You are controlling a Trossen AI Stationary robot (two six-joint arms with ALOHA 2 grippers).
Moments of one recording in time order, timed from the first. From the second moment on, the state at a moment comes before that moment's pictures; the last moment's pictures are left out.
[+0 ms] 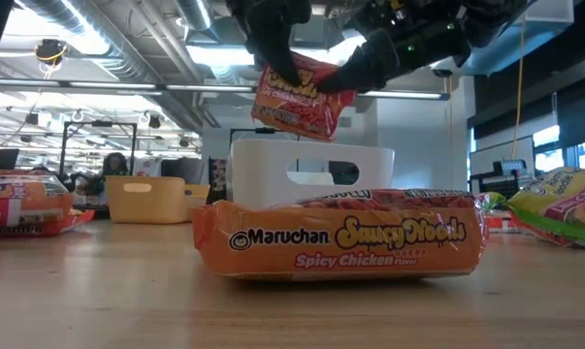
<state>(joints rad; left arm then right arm) 0.23 1.72 1.66 -0.84 -0.03 0.17 -0.25 1.38 0.82 0.25 -0.14 -0.27</state>
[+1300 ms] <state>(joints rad) 0.74 1.96 1.65 -0.59 0.22 0.45 -0.25 1.13 0.62 0.13 -0.08 -0.29</state>
